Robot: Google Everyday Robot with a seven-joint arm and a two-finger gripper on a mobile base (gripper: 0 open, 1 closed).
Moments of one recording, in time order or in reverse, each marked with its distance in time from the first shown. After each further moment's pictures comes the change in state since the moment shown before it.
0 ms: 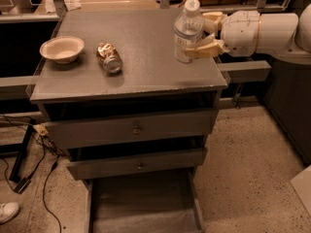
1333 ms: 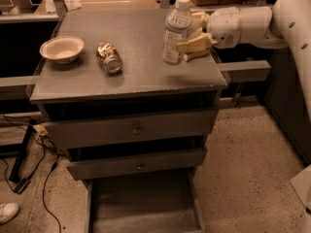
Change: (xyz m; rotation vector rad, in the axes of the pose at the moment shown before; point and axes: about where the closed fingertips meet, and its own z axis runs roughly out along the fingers) arm 0.023 -0.017 0.042 -0.202 -0.086 0.174
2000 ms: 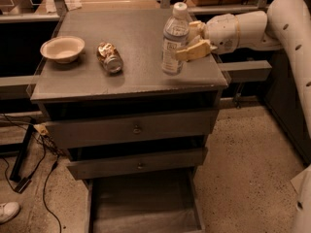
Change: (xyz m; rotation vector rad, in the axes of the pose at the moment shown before) arm 0.015 0.019 0.003 -0.094 0.019 0.087
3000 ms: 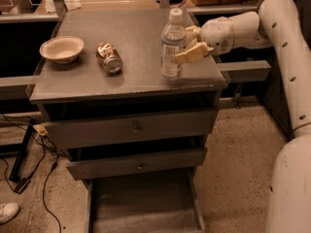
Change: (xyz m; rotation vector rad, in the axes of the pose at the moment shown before) arm 0.022 -0.006 0.008 -0.079 0.037 0.060
